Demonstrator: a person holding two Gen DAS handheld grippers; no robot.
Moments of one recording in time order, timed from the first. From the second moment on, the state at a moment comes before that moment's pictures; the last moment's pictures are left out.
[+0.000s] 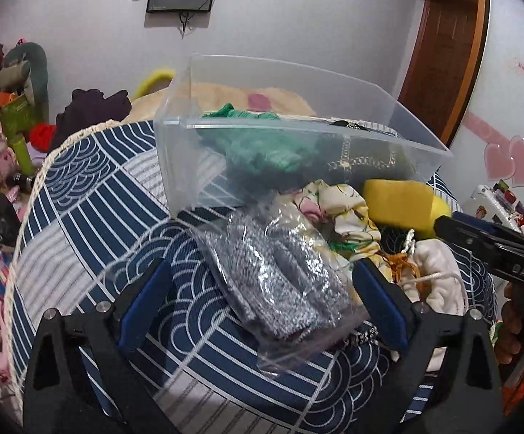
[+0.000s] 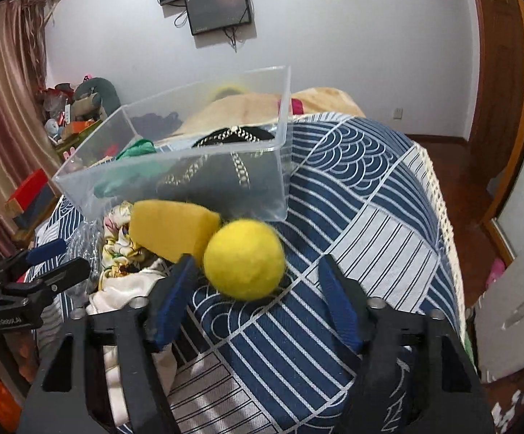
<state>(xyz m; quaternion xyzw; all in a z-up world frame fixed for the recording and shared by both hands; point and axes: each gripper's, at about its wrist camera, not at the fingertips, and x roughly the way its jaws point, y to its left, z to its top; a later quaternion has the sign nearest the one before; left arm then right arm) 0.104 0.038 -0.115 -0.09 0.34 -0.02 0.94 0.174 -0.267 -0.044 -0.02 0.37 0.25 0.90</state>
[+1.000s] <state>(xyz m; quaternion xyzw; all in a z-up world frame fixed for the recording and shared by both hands) 0.060 0.035 -0.060 -0.06 0.25 -0.03 0.97 0.141 -0.276 0.014 -0.01 0.28 0.25 0.93</state>
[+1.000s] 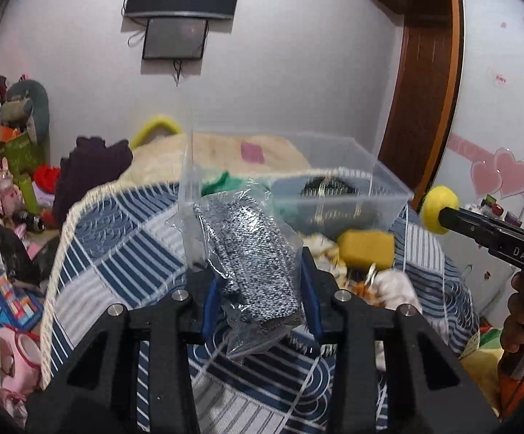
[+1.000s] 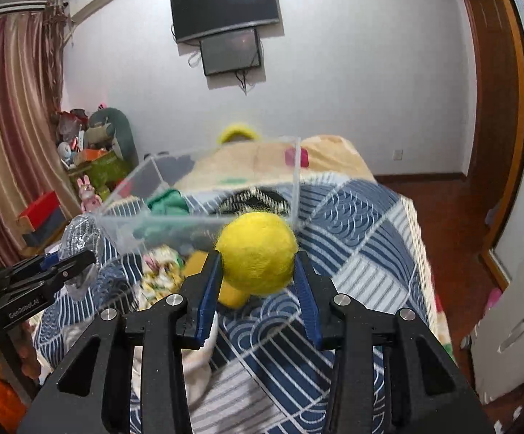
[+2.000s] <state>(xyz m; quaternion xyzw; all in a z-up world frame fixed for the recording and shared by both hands) 0.178 0.032 -0.048 -0.04 0.27 -0.03 0.96 0.204 -0.197 0.009 -0.04 0.29 0.27 0.92</state>
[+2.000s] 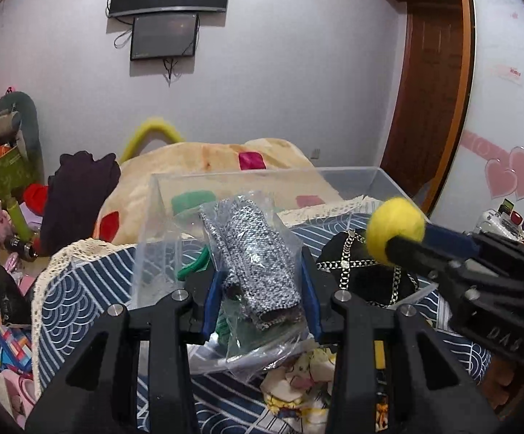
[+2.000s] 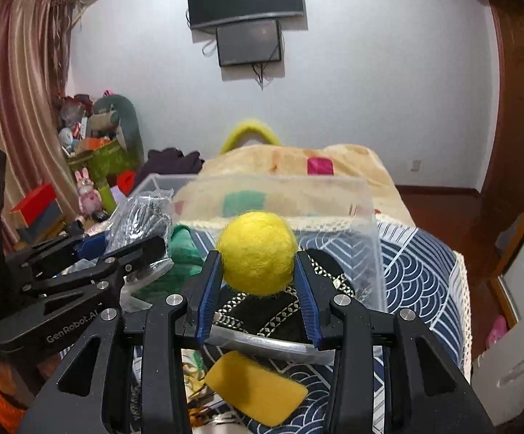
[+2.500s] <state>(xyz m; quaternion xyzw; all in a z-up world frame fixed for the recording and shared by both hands) 0.170 0.017 -0.051 -0.02 0.28 -0.03 0.96 0.197 -0.211 0.008 -0.05 0.31 0.27 0.91</state>
